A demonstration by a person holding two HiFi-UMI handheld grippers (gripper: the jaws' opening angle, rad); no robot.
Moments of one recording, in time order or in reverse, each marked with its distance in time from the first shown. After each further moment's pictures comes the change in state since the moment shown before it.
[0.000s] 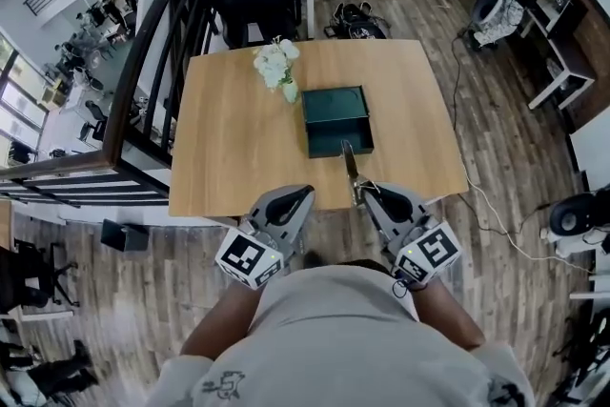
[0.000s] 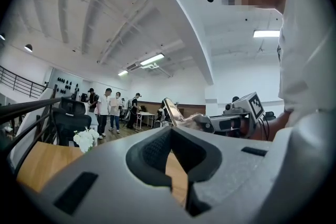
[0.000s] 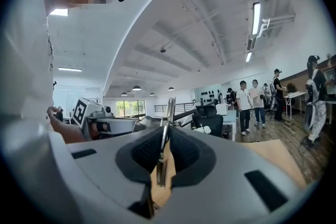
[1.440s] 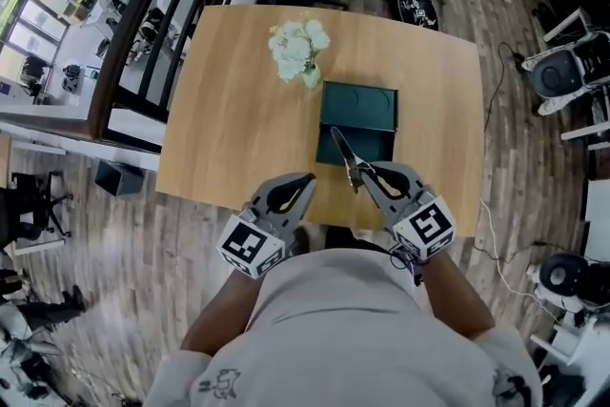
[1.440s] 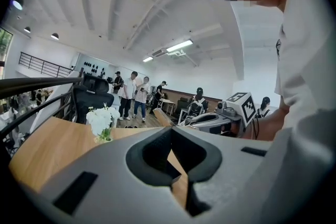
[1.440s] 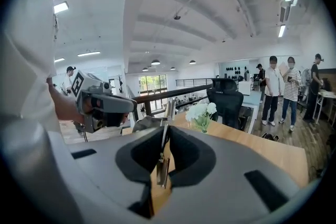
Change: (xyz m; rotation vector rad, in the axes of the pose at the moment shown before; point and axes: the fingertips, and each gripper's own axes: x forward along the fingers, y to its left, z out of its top) left arm 0.091 0.122 -0.059 -0.164 0.114 0.228; right arm 0.141 -0.129 -0.075 -0.106 0.309 0.282
